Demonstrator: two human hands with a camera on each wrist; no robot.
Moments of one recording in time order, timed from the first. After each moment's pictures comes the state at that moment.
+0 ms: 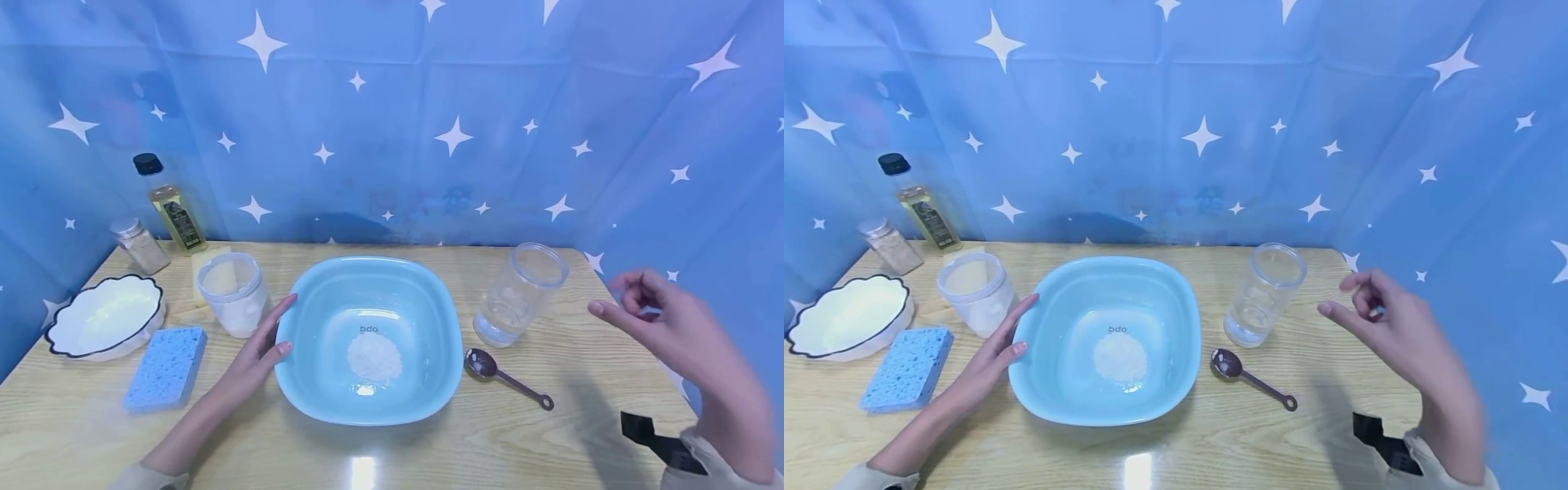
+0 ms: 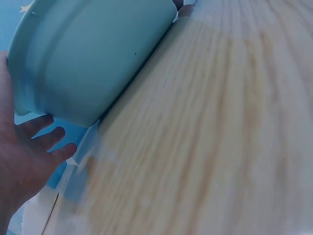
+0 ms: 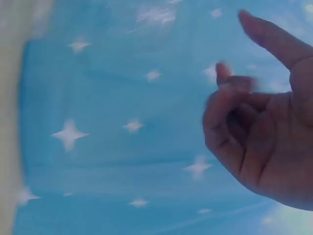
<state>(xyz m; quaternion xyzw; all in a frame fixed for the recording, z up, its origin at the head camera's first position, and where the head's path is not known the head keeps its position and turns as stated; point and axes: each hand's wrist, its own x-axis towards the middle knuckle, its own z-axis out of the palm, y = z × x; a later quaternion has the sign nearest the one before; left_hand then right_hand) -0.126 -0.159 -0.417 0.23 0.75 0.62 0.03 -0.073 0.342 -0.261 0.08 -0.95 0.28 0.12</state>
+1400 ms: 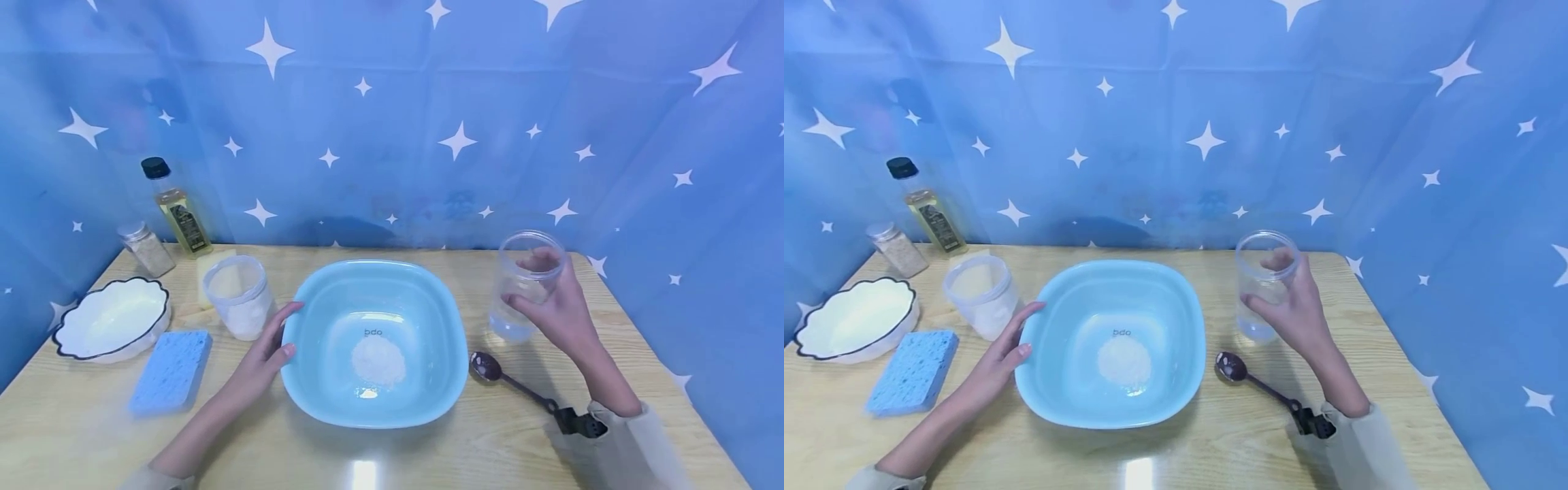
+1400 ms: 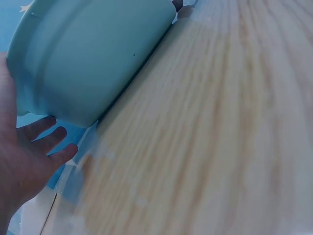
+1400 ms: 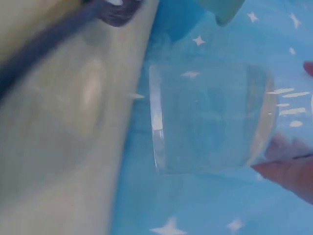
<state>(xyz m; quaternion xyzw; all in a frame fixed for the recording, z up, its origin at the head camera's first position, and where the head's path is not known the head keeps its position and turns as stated) -0.127 -0.159 -0.423 0.23 0.75 0.62 0.02 -0.142 0.272 -0.321 0.12 -0.87 0.43 0.20</state>
